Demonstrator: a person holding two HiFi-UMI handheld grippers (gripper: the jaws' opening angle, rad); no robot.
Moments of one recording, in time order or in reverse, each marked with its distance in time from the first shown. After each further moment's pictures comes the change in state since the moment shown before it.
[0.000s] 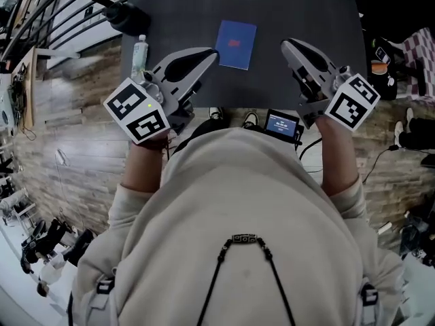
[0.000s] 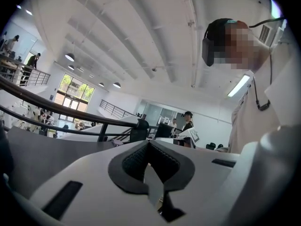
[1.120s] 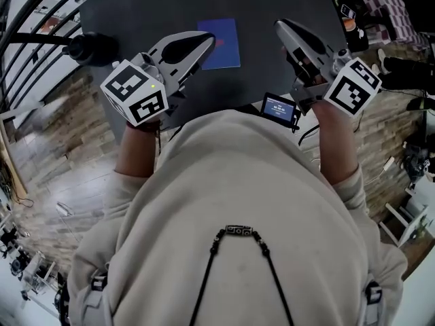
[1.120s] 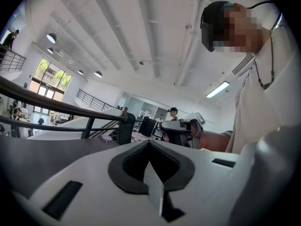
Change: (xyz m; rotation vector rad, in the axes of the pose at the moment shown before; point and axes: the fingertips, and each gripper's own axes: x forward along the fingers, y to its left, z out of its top) left arm 0.017 0.098 -0.003 0.033 0.087 -0.305; right arm 0.063 -0.001 0.023 -0.020 -0.074 -0.302
